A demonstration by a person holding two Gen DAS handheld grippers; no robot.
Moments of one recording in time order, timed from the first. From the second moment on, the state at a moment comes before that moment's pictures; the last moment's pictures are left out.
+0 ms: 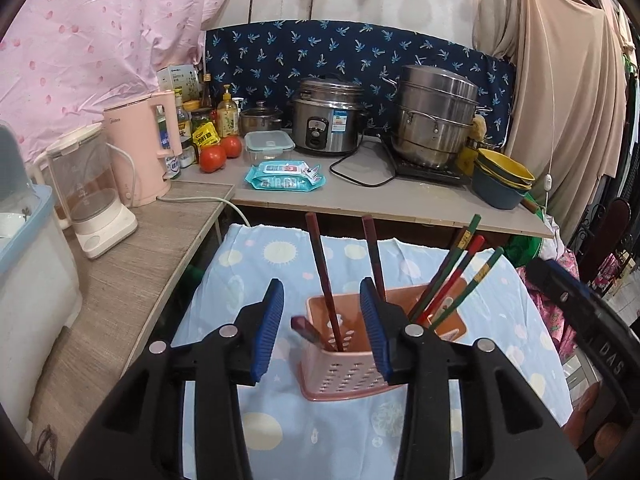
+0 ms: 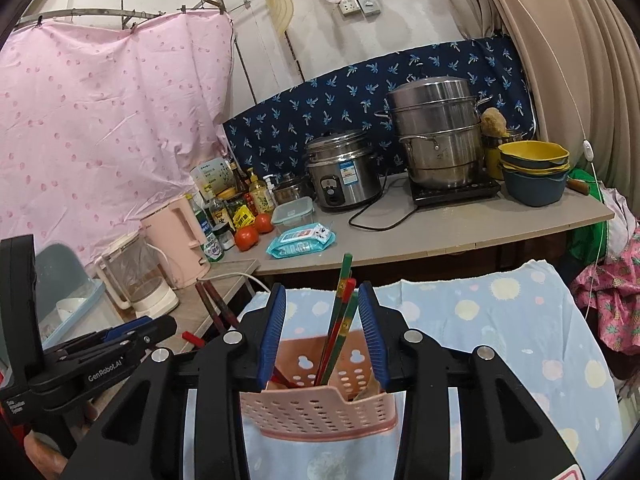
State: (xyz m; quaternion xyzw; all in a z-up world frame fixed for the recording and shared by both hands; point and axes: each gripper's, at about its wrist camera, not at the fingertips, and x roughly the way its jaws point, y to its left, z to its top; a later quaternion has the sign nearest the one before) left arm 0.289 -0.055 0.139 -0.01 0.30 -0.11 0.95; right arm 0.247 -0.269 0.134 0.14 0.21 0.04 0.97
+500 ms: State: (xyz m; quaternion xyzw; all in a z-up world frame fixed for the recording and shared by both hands) left arm 0.239 -0.050 0.108 0.01 0.32 -0.08 0.94; right arm 0.191 -0.231 0.083 0.09 0.29 0.04 0.95
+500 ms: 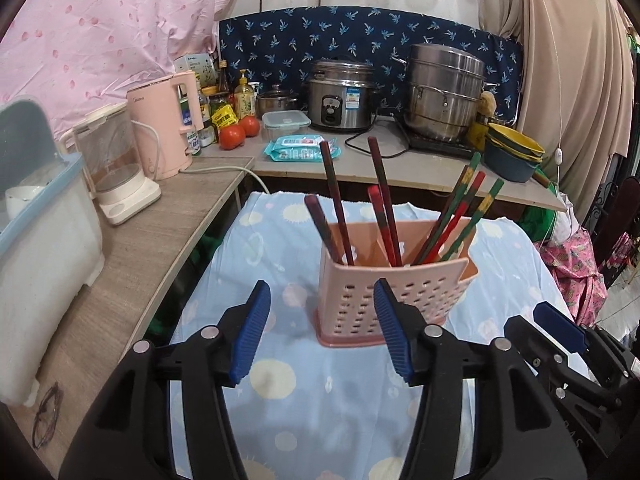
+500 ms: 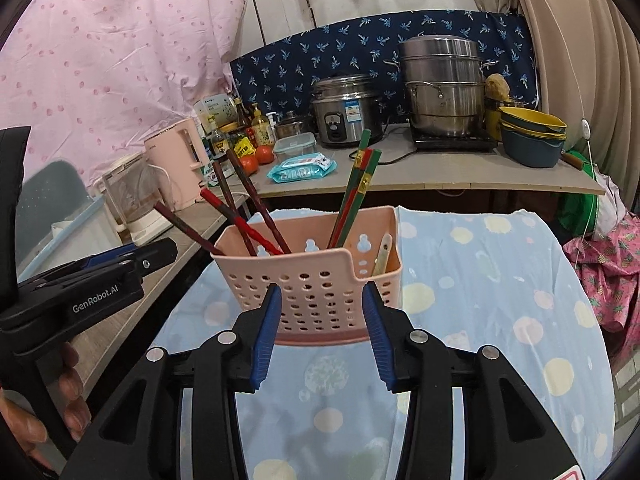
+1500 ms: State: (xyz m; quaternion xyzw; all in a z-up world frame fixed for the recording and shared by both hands) left arm 0.202 -0.051 0.064 0.02 0.36 -0.05 0.93; right arm 0.139 -0.251 0.059 0.06 0.29 -0.05 0.95
